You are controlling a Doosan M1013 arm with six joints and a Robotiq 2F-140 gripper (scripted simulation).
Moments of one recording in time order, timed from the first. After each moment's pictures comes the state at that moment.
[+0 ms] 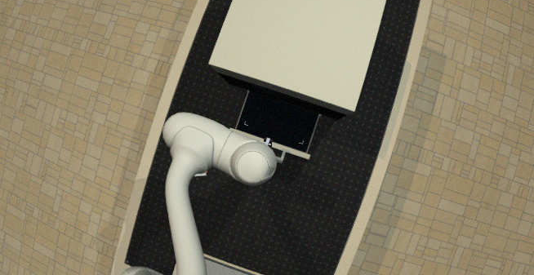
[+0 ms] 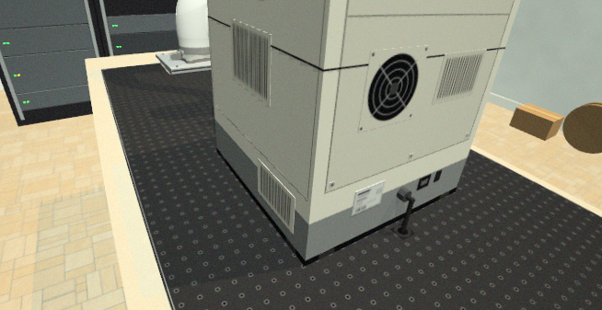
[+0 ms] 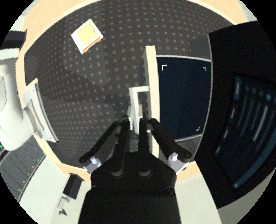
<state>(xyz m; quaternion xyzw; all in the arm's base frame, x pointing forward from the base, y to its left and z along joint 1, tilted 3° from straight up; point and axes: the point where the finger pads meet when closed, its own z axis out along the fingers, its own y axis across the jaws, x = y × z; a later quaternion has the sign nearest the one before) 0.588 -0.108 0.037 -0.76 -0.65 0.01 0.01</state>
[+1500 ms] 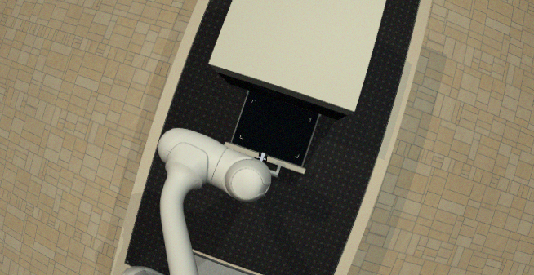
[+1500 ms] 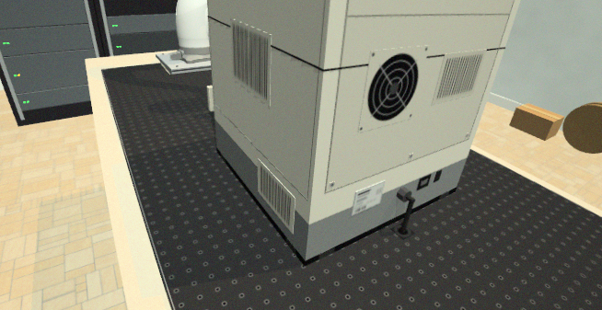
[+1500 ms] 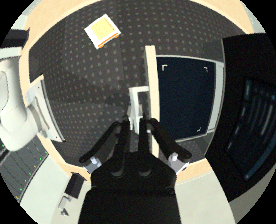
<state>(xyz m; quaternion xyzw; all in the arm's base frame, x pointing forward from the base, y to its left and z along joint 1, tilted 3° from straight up) 0.540 -0.100 0.039 -0.76 -0.65 0.01 0.02</state>
